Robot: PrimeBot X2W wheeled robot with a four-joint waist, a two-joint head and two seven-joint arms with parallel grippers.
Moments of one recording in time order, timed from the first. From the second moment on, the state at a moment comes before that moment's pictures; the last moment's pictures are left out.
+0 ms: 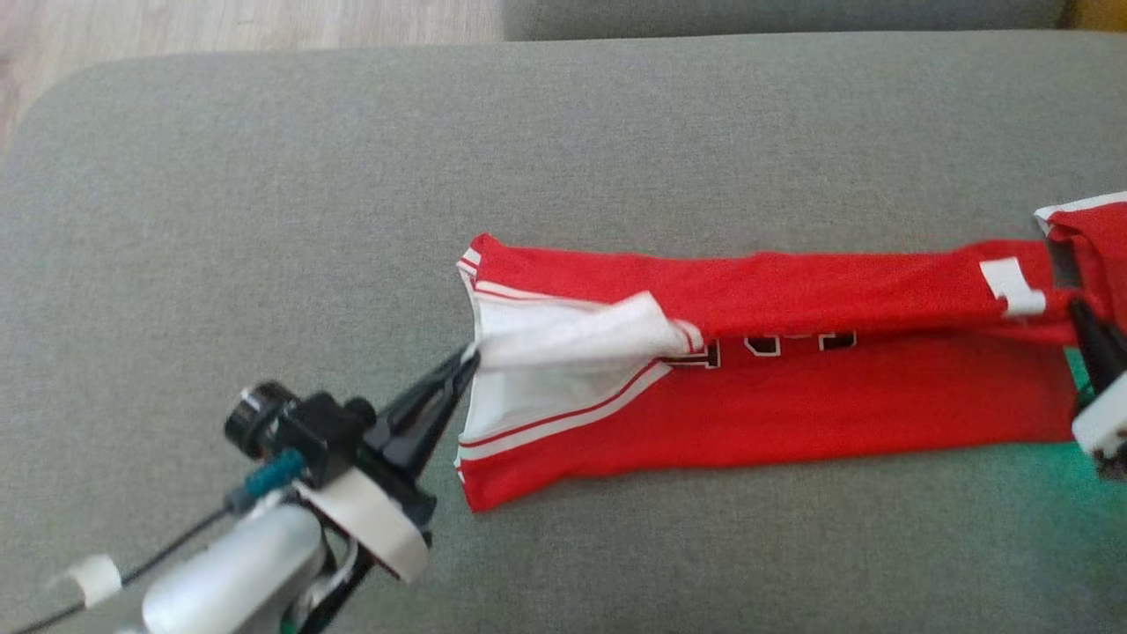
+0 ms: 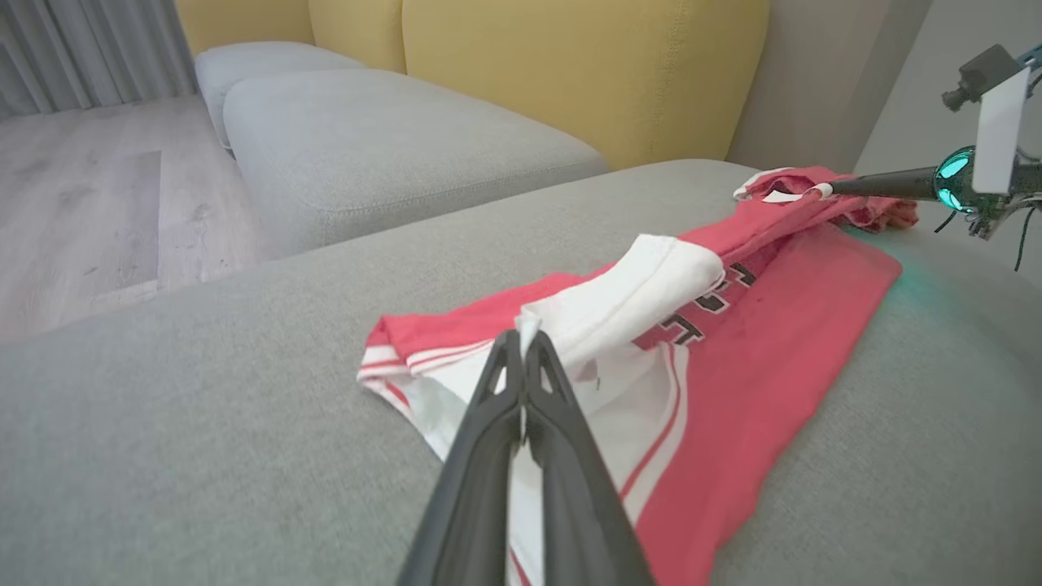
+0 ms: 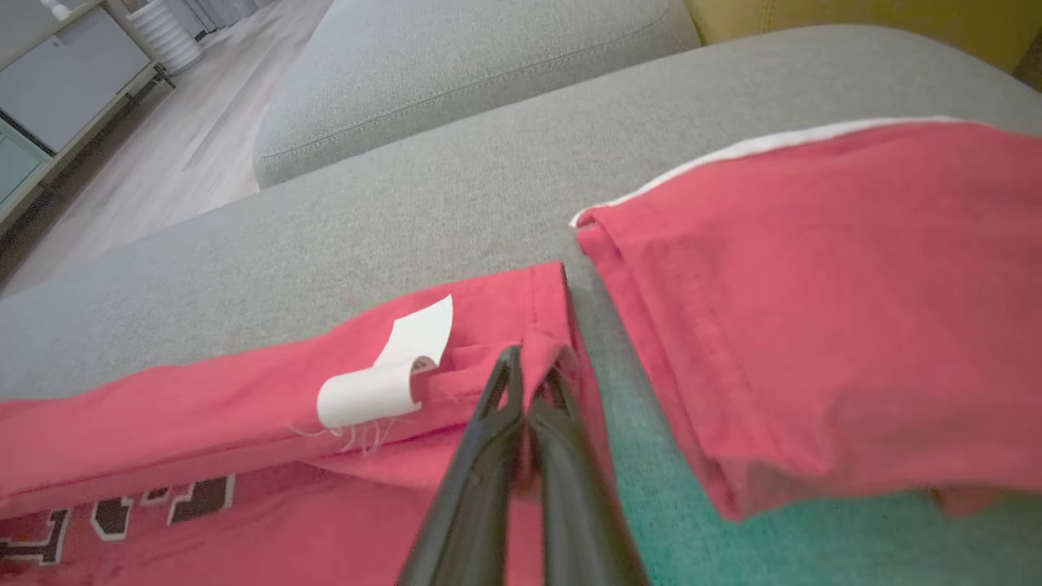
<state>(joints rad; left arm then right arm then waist) -0.54 0.56 -1.10 0.19 -0.75 0.03 -0.25 -0.34 -0.61 0.34 0.61 0.95 0.12 0.03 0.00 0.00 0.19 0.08</state>
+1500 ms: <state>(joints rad) 0.01 0.15 -0.57 0.06 -0.22 0.24 -0.25 -0.16 -0.29 -0.33 0.76 0.49 0.12 0.14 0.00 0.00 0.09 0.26</state>
